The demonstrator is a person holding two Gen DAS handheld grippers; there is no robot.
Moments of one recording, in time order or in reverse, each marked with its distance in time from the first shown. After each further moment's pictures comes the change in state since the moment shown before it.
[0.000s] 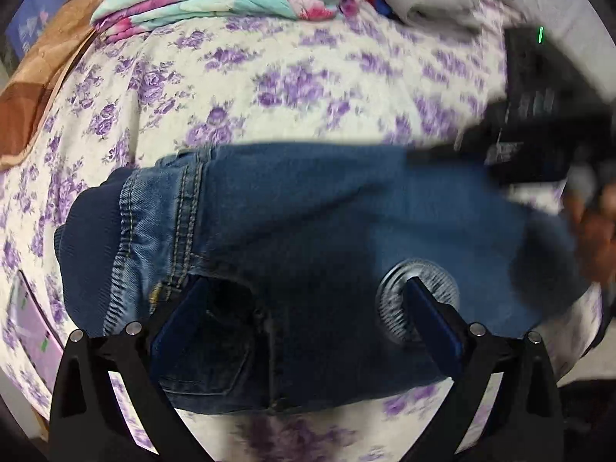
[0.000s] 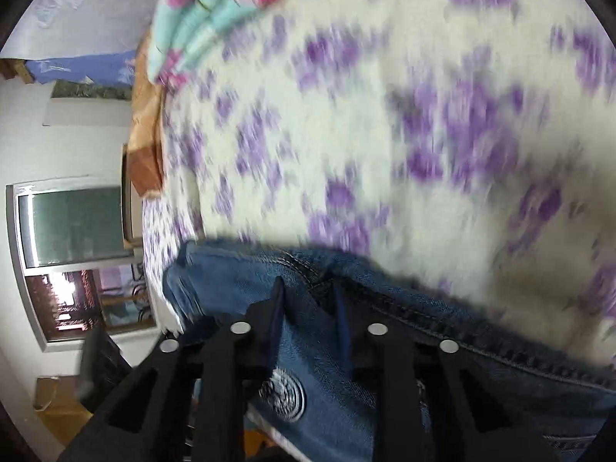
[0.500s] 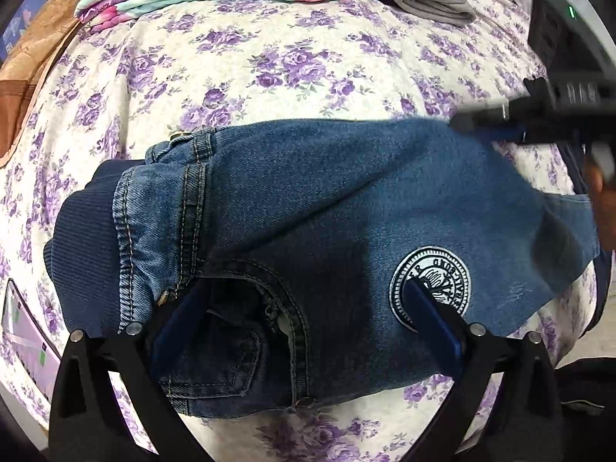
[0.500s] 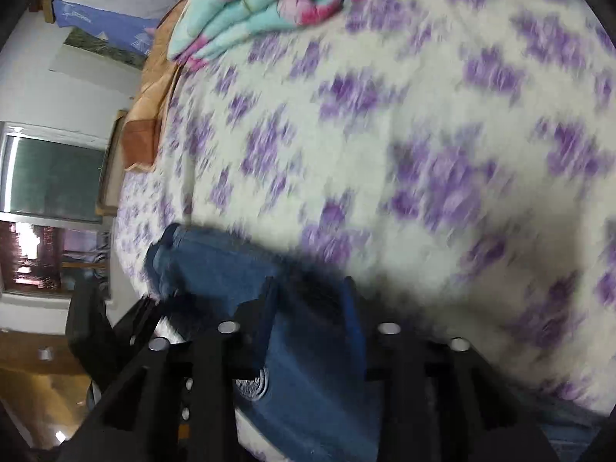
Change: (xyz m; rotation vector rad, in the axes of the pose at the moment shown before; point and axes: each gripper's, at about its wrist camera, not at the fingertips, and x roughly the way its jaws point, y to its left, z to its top) left arm 0.003 0.019 0.001 -0.001 0.036 -0.079; right arm -0.008 0.017 -0.010 -0.190 0.042 -0.106
